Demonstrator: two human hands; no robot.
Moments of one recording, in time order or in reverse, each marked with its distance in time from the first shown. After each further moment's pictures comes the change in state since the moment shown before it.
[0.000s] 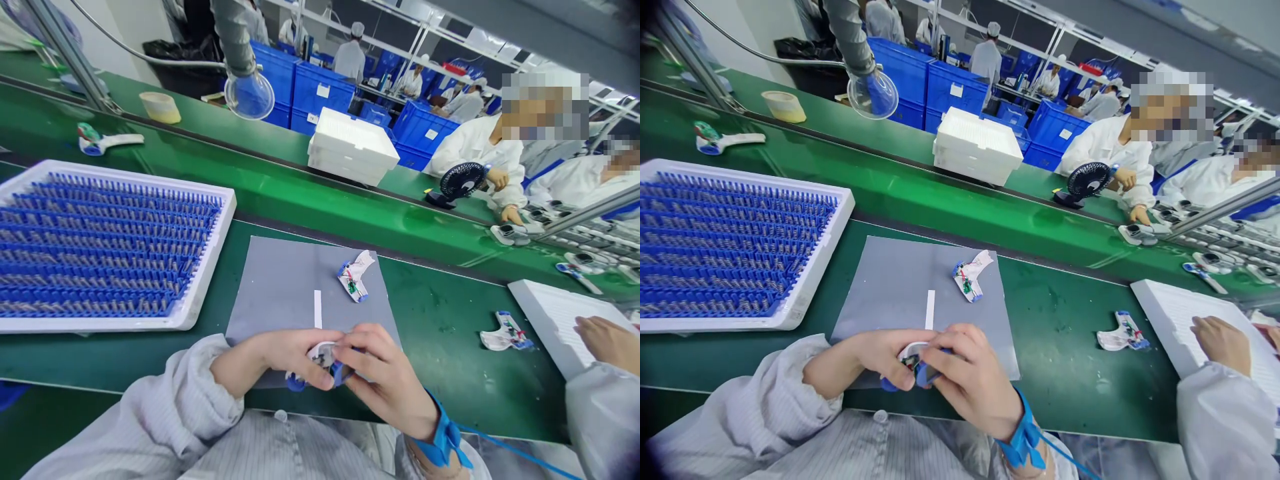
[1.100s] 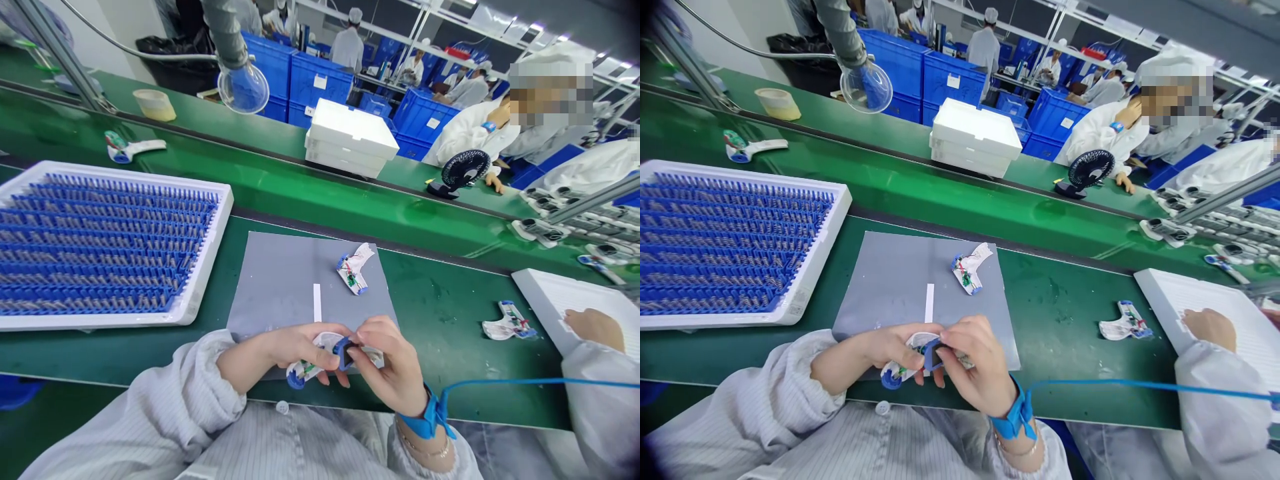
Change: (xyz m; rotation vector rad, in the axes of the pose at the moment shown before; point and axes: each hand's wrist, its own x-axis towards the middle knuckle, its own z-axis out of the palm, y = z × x) left_hand 0.009 -0.016 0.006 -0.351 0.075 -0.139; right_hand -0.010 0.006 0.012 0.194 0.343 0.026
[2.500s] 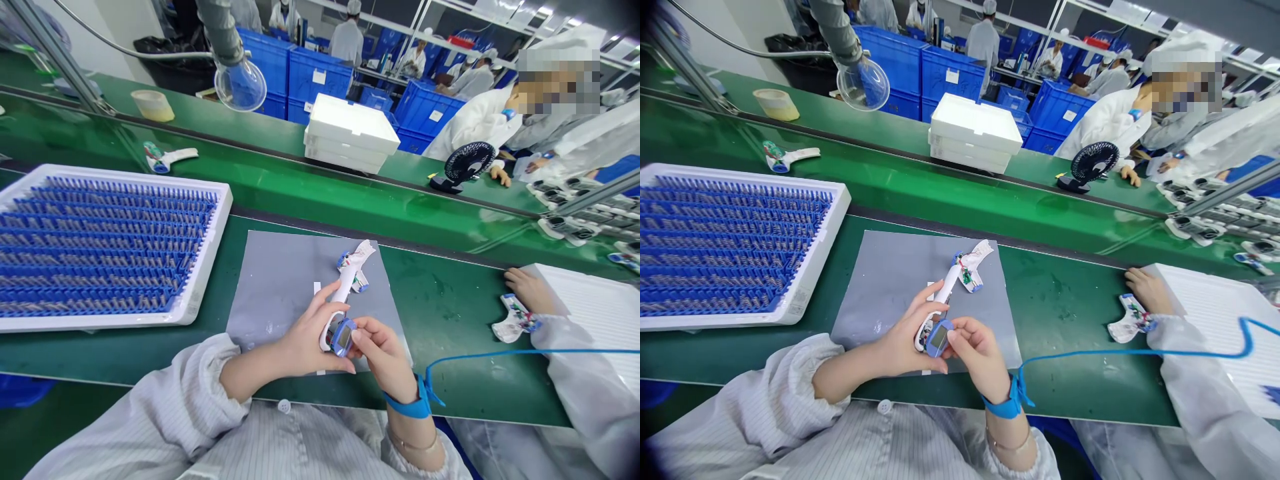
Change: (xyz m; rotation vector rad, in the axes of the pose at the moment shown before) left_hand 0.004 -0.014 0.006 0.995 0.583 0.505; right_hand -0.022 0.018 0.021 0.769 0.057 0.946
